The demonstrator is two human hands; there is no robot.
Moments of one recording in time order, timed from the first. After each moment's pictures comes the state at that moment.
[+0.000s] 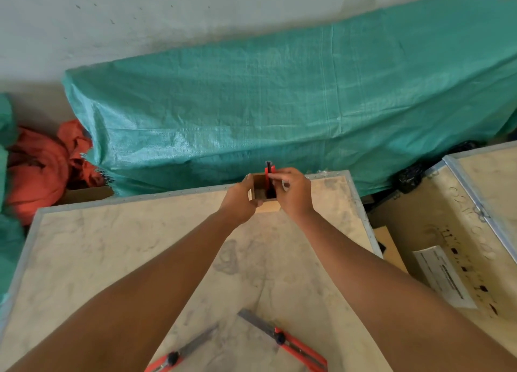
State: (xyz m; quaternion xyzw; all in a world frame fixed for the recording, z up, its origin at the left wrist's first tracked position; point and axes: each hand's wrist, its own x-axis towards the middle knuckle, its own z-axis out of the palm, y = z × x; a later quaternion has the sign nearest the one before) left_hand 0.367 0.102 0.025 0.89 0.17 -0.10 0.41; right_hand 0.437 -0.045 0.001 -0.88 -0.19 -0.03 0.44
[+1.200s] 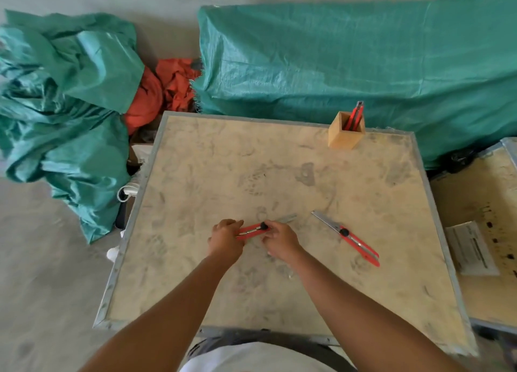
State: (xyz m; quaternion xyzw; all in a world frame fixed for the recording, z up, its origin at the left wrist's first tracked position) left_hand -0.058 0.159 -0.026 0.85 0.37 -0.10 0.36; right_hand 0.041 0.023 -0.038 -0.84 -0.08 0.40 0.36
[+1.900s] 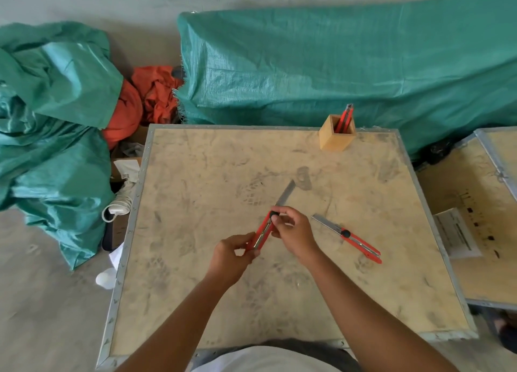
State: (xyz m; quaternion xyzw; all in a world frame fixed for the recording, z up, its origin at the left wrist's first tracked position) left_hand -0.069 0.173 0.010 0.75 0.30 -0.04 0.59; right_hand 0.056 0.039 0.022 -0.78 -0.01 0.28 0.56
